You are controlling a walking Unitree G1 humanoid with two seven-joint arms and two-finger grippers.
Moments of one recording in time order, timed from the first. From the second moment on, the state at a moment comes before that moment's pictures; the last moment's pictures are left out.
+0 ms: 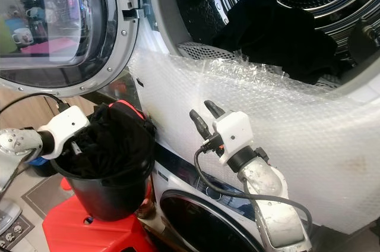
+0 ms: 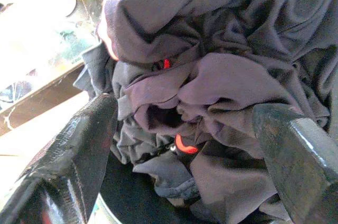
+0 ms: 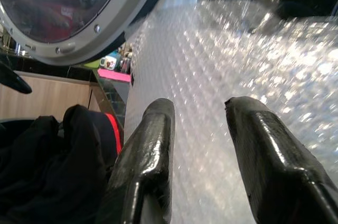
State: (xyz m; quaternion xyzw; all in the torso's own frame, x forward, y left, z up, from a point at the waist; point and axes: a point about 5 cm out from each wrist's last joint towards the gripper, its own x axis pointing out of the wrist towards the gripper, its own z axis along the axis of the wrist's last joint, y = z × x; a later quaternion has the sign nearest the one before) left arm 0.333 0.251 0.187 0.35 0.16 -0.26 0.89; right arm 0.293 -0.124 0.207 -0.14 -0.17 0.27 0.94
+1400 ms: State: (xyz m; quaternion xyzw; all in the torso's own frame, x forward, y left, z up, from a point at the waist) left arm 0.364 0.251 0.129 0.11 0.22 -0.21 0.95; right arm 0.276 -0.126 0.242 -0.17 -0.20 0.30 0.92
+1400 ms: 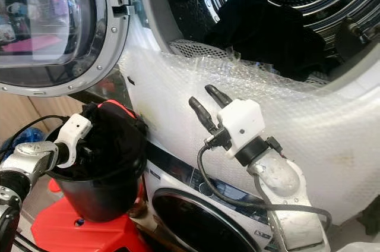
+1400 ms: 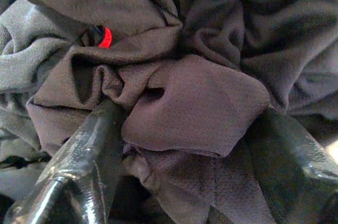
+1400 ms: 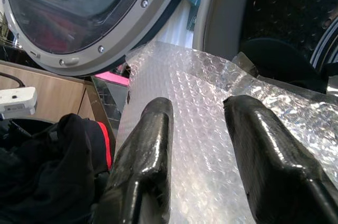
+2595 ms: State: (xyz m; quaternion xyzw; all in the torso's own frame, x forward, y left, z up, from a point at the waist) left arm 0.349 0.150 0.256 0.27 -0.12 -0.44 0.84; right arm 0.276 -0.128 0.257 -0.15 -0.23 0.30 0.92
